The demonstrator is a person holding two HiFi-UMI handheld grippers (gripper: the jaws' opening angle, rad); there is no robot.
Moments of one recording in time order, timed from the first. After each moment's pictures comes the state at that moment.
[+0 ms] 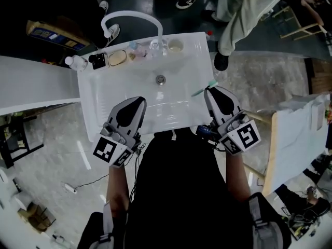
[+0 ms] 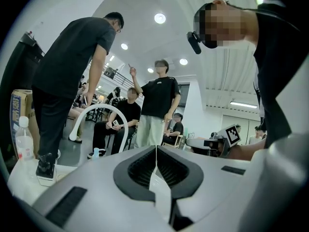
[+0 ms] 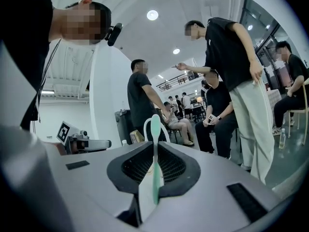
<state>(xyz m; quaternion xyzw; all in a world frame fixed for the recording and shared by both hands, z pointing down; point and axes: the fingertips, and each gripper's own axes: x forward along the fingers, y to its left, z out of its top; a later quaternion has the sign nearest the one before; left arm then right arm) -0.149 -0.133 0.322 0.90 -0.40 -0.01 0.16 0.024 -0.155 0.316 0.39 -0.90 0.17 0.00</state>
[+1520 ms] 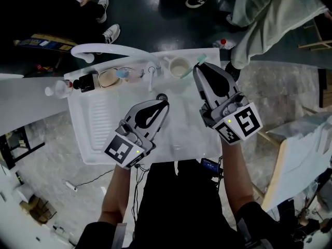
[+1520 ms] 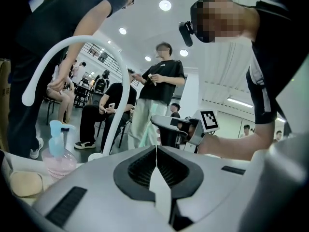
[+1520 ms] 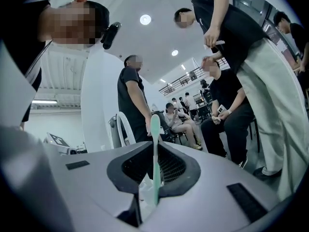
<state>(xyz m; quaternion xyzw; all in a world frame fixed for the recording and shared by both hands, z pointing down) -0.069 -0.259 0.421 0.92 -0.34 0.02 0.19 -0.004 -0.346 0.394 0.35 -0.92 0.18 -0.03</state>
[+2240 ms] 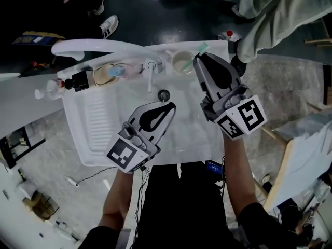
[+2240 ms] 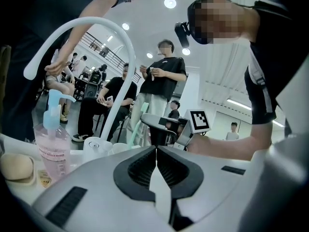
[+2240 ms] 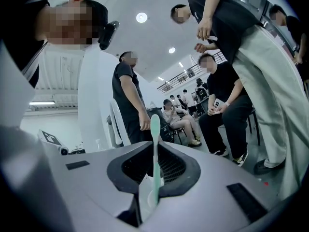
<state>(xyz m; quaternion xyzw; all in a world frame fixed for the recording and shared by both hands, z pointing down) -0.058 -0.254 0.461 0.92 -0.33 0.03 0.23 -0.010 -0.365 0.442 0.36 -0.91 0.19 -0.03</state>
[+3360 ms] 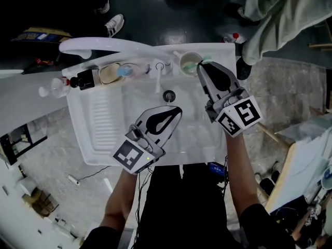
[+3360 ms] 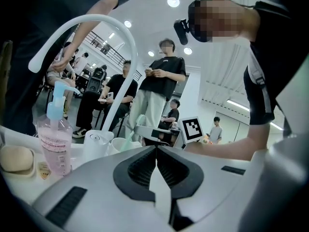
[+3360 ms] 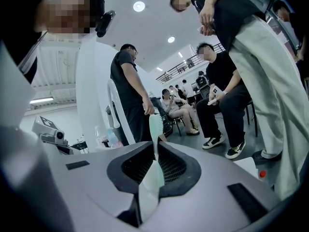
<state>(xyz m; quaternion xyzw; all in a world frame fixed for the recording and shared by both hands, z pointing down) -0.060 -0.244 0.470 0.91 -0.32 0.04 0.25 -0.016 -0.356 0.497 0.35 -0.91 0.21 0.03</state>
